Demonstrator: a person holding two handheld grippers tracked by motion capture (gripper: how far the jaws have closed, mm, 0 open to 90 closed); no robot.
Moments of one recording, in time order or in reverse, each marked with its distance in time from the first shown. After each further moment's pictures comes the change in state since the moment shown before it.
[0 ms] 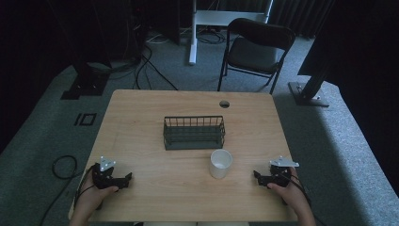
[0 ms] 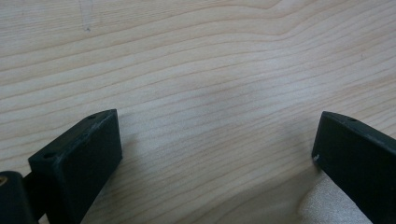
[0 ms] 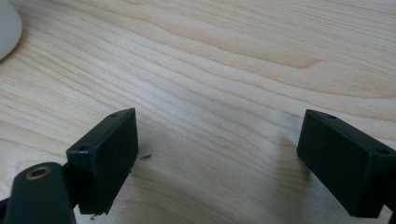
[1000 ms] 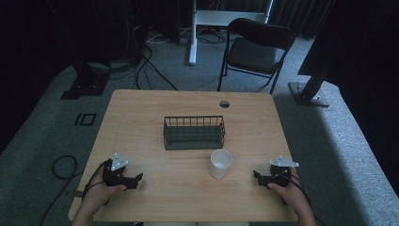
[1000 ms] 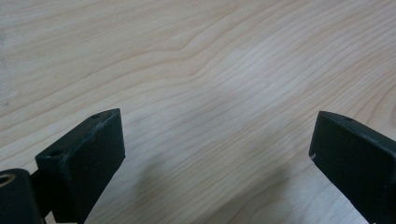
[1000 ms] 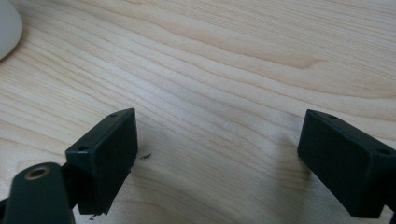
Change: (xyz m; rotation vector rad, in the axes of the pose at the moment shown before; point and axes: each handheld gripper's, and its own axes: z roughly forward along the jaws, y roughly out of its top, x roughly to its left) left arm -0.033 0.024 -0.001 -0.037 -0.124 0.164; right arm 0.000 0.000 0.000 0.000 0.001 -0.002
